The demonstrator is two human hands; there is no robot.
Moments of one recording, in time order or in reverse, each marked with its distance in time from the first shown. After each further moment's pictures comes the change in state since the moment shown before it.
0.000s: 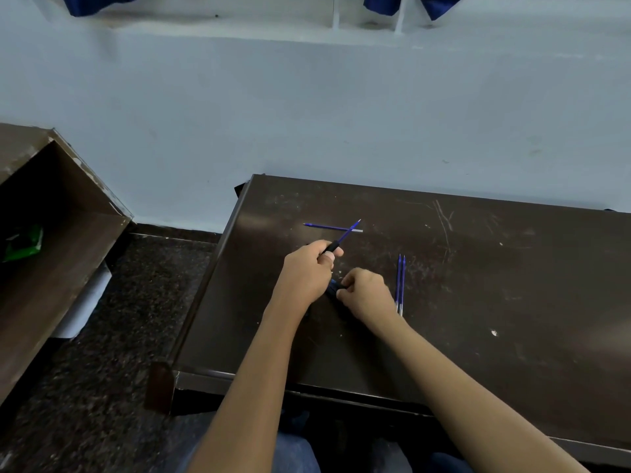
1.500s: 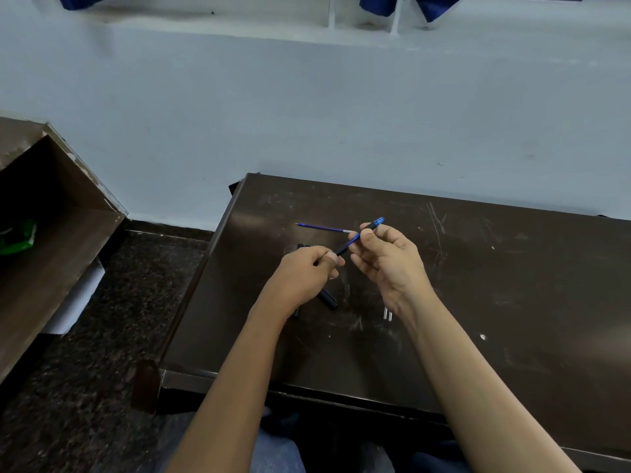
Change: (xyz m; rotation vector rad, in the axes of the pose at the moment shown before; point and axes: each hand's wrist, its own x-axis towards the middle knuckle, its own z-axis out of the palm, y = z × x) left_hand -0.002 0.004 0.003 -0.019 -0.120 0.042; right_hand -0.034 -0.030 -0.077 1.226 0.046 0.009
